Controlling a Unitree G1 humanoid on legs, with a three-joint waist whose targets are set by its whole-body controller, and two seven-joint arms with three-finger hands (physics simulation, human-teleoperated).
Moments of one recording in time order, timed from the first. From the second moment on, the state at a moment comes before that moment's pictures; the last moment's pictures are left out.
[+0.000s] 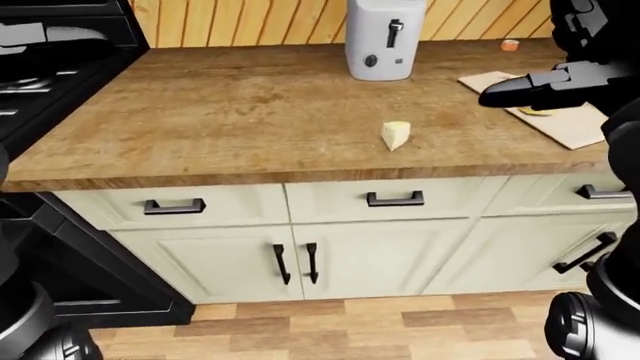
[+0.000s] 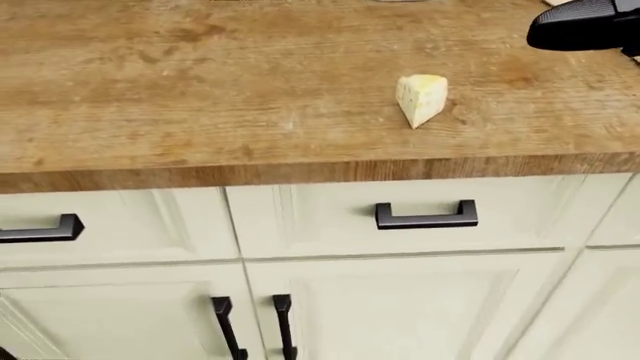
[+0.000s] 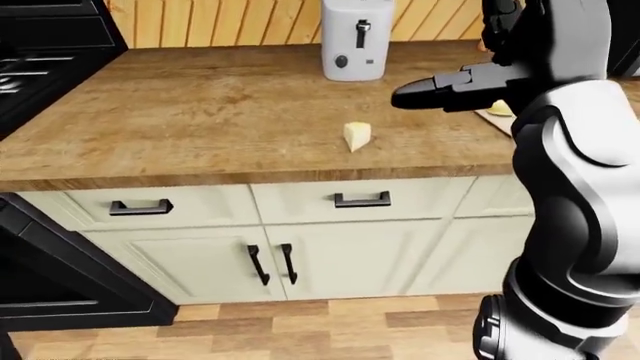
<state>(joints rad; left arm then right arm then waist) -0.75 0.75 0.42 -0.31 -0.46 0.62 0.22 -0.81 -0.60 -0.33 -0.48 0.38 0.97 -0.02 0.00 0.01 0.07</state>
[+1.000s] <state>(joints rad) -0.75 0.75 0.42 -0.32 -0.46 0.62 0.21 -0.80 -0.59 -0.32 -0.49 0.40 0.95 -0.01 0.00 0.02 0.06</state>
